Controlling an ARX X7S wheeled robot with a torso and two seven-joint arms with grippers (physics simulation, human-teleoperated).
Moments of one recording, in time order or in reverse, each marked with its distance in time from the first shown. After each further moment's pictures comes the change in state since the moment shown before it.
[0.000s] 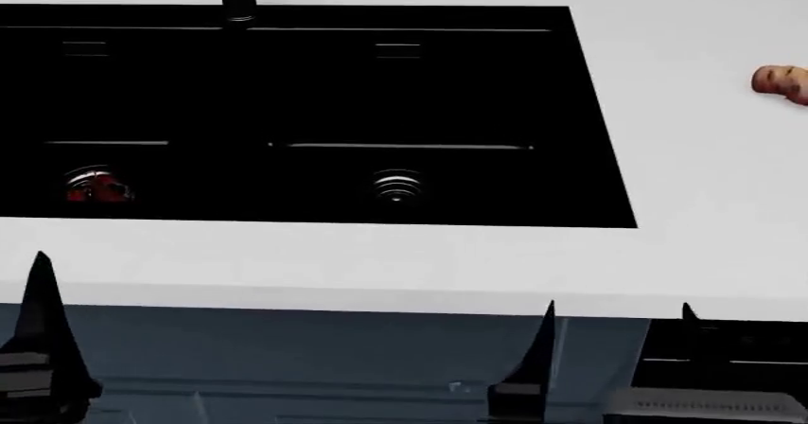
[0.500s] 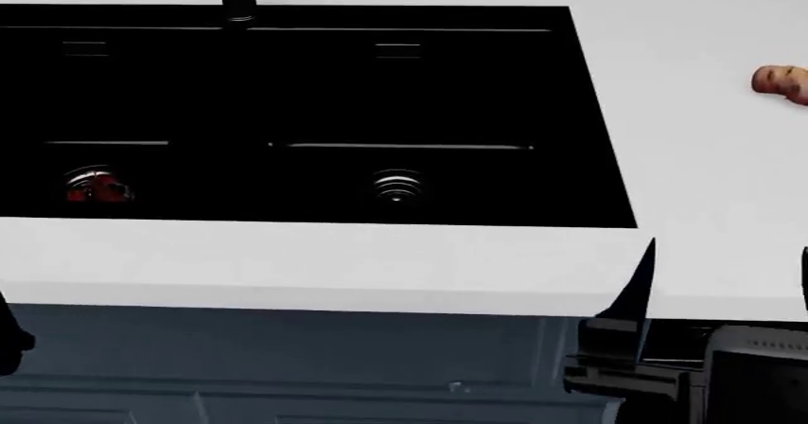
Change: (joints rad) left arm -0.073 -0.064 -0.084 0.057 -0.037 -0.085 -0.054; right arm 0.109 0.083 0.132 -0.094 0.053 0.168 0.019
